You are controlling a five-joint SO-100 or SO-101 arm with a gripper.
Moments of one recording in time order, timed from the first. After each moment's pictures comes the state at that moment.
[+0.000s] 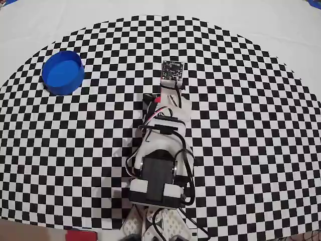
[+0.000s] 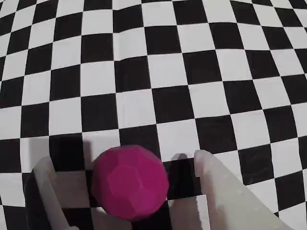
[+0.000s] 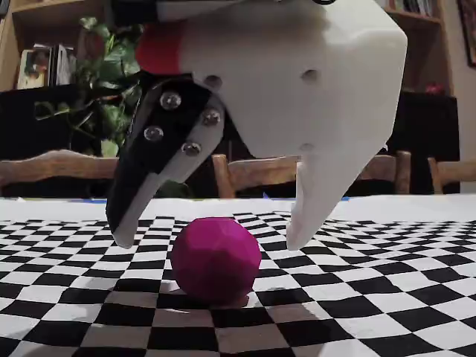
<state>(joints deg) 10.9 100.6 147.8 -2.3 -95.0</state>
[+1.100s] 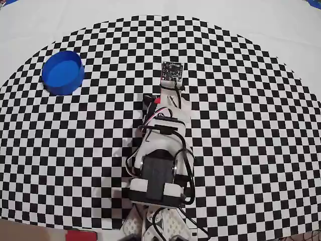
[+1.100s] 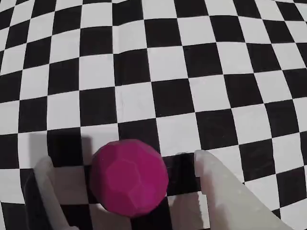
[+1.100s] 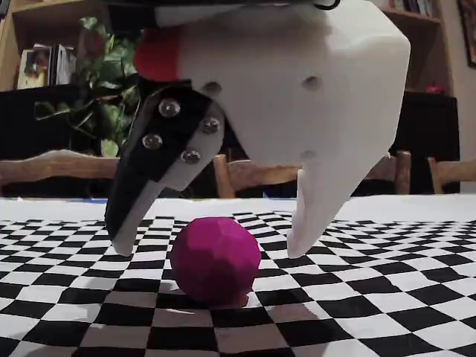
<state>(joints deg) 10.9 100.3 148.1 -2.3 -95.0</state>
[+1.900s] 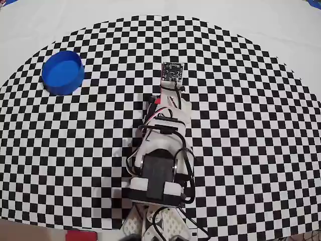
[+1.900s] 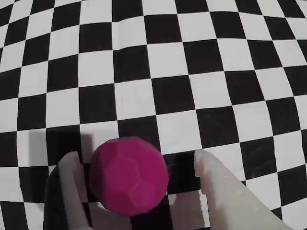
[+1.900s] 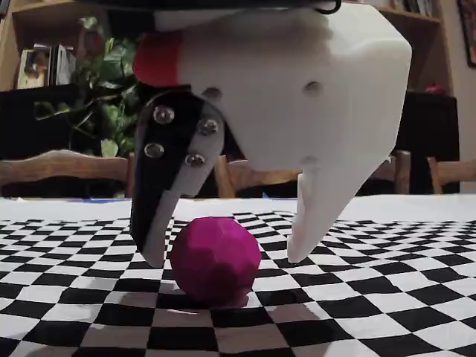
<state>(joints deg) 10.9 99.8 148.1 -2.3 -95.0</state>
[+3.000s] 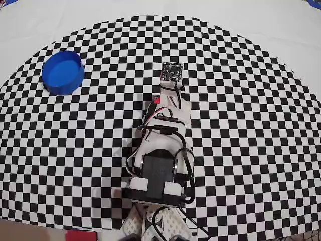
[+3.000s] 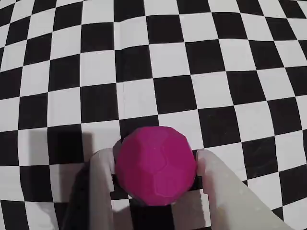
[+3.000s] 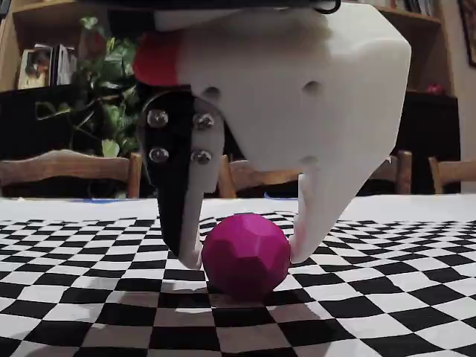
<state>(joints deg) 10.8 99.8 148.1 -2.3 -95.0</state>
